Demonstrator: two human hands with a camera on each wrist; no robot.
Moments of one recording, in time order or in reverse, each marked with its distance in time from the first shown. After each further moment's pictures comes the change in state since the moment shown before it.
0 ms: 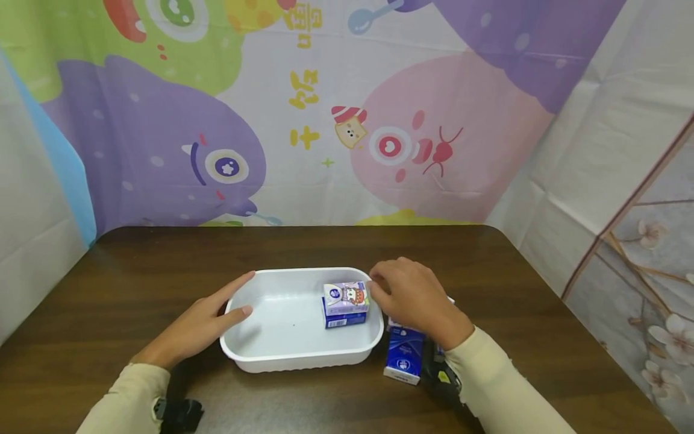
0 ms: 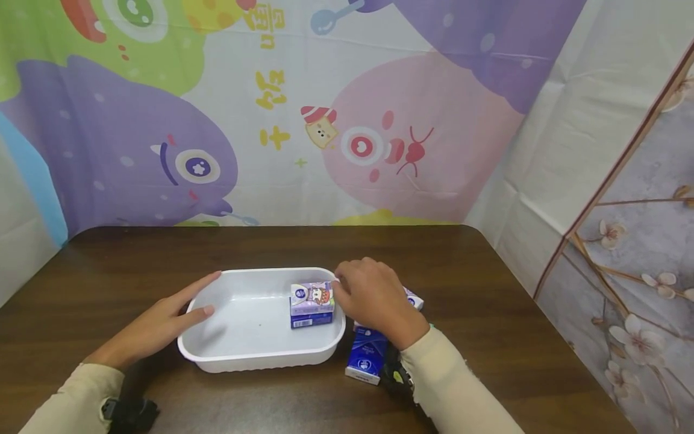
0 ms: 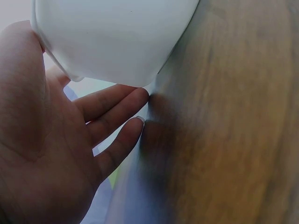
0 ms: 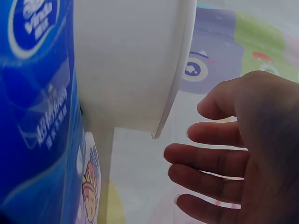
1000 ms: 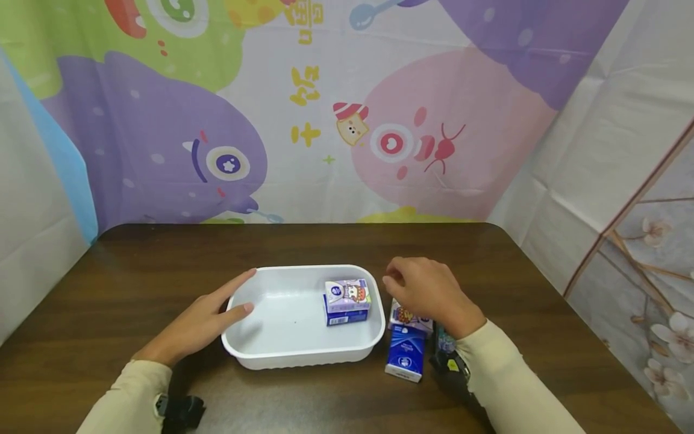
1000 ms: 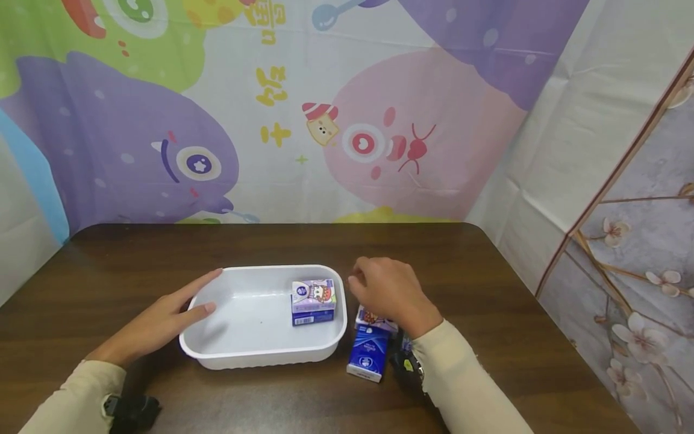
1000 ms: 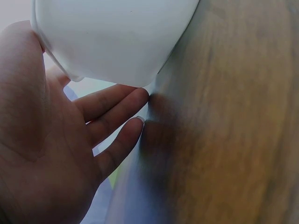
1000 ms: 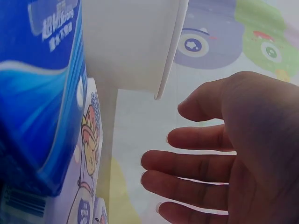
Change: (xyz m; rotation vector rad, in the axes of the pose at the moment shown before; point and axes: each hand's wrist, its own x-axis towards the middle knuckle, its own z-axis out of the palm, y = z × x) left_hand -0.001 0.001 0.000 -0.021 0.002 0.008; right_hand 0.001 0.026 -0.001 -0.014 -0.092 0.095
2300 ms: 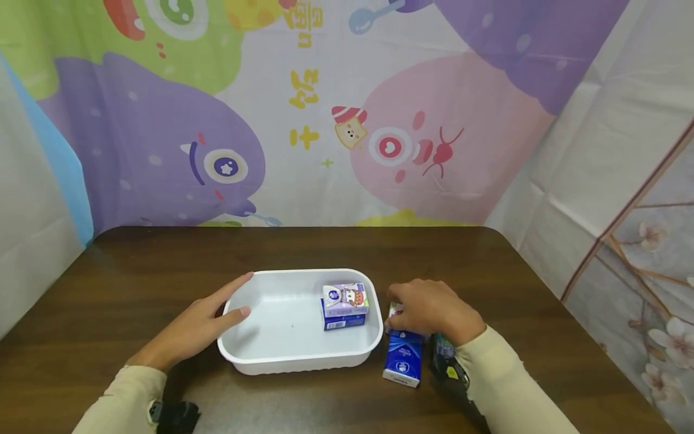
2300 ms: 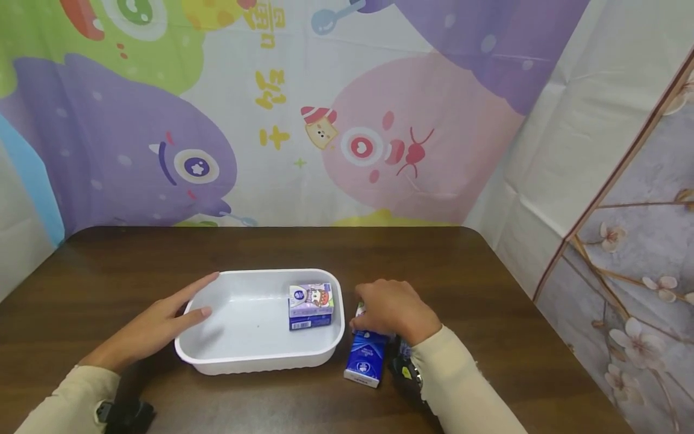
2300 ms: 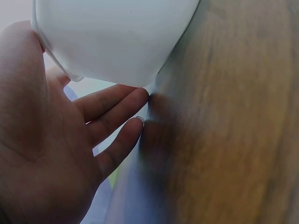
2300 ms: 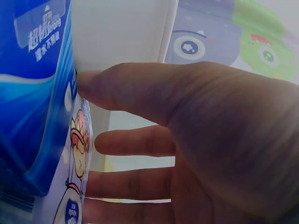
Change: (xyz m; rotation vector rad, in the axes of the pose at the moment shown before) left_hand 0.001 0.001 -0.001 0.006 -0.002 0.002; right_hand -0.007 -0.002 -0.004 -0.073 -0.411 0.078
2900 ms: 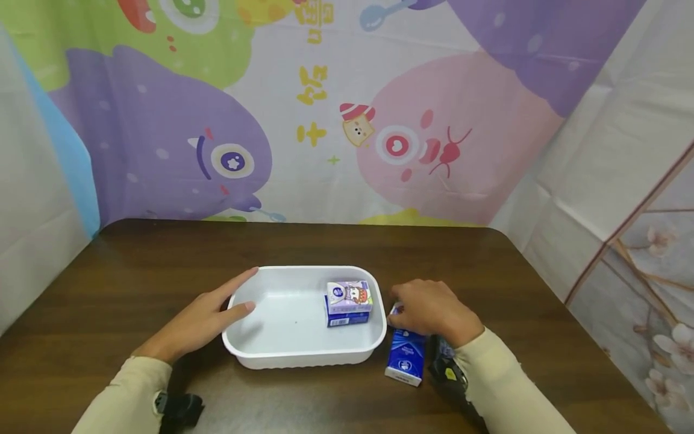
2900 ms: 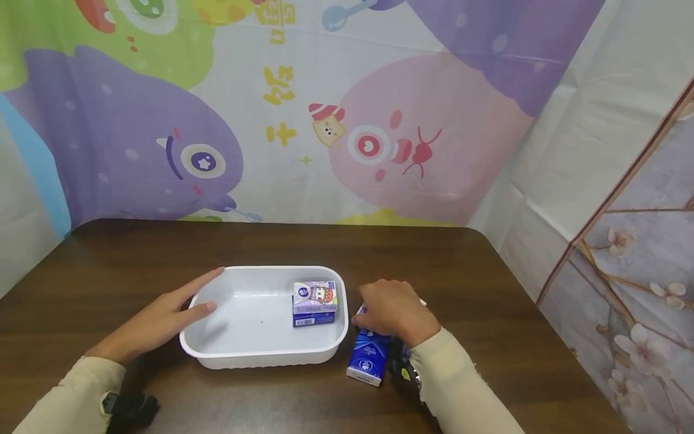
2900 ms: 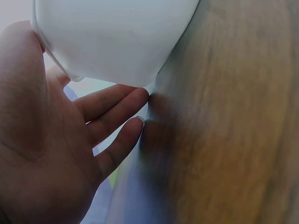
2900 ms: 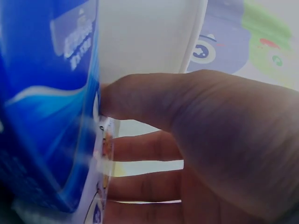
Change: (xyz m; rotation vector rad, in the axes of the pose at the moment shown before) left_hand -0.001 -0.002 0.003 -0.007 0.011 0.004; right_hand 0.009 -0.001 0.011 -0.049 0.045 -0.026
